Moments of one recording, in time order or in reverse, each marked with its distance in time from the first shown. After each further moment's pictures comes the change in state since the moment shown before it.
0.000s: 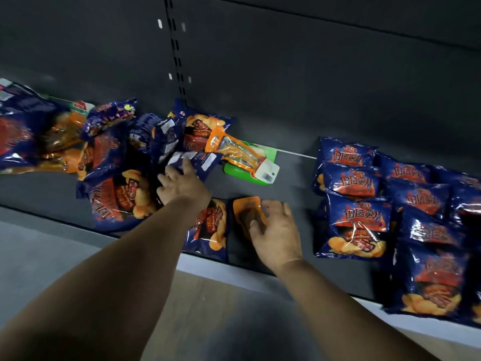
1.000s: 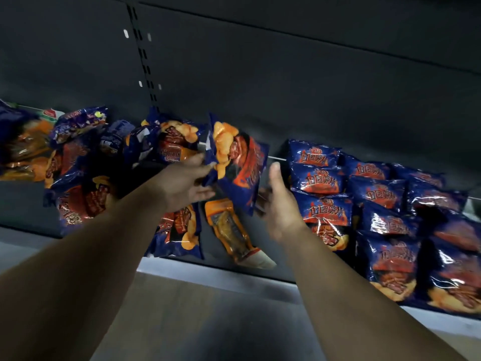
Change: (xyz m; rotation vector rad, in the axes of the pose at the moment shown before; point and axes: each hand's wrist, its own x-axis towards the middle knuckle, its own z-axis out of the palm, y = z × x) left_hand -0.052 0.042 -0.038 -1.337 -0.610 0.206; right_hand 0.033 0.004 -0.062 1.208 -0.097 0.473
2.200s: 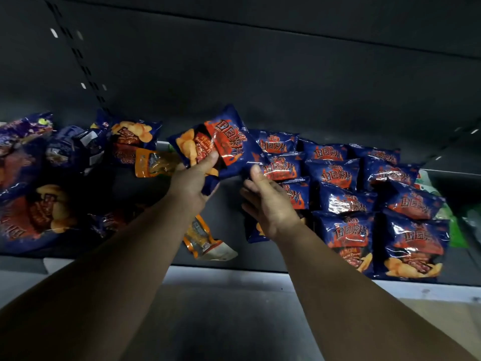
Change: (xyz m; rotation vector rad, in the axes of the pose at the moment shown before) left_hand 0.036 -0.041 0.100 -0.307 0.317 0.046; right_hand -0.012 -0.020 -0.071 0.048 0.009 -0.038
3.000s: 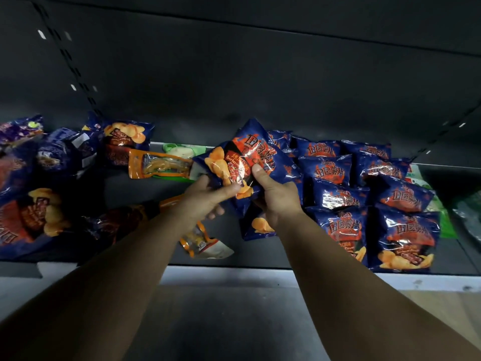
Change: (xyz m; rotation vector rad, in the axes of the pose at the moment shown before) left_hand -0.019 -0.021 -0.013 0.695 -0.326 0.089; right_hand 0.004 -0.010 -0.012 0.053 0.177 -0.096
